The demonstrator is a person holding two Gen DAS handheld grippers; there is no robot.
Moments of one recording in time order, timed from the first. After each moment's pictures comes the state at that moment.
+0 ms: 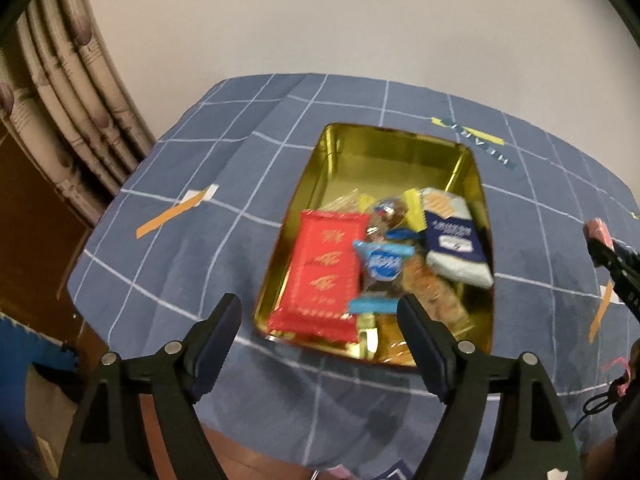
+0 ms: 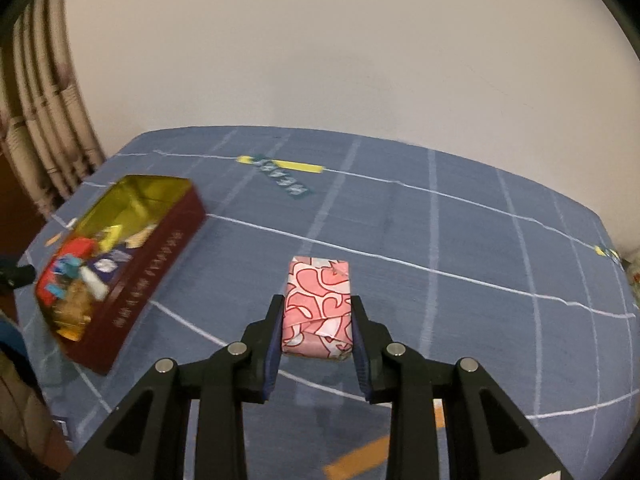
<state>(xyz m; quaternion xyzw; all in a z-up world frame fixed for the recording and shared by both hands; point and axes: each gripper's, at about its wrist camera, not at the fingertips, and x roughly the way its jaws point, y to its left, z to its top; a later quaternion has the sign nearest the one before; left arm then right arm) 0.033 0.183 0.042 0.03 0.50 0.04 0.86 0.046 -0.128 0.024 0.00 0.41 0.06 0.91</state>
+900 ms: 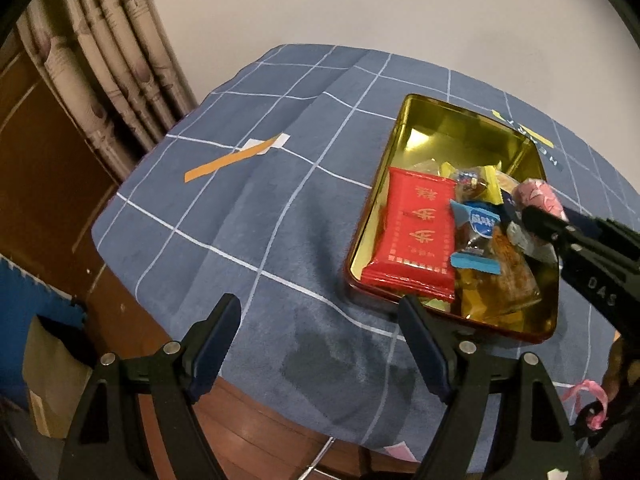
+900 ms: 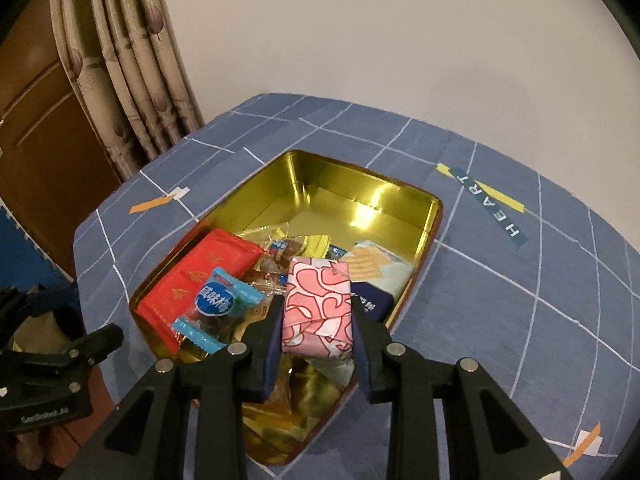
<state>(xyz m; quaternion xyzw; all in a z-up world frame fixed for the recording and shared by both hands) 0.012 0.237 0.025 -0.02 0.52 0.11 0.85 0.077 0.057 0.021 -0.04 0.44 0.19 0.88</state>
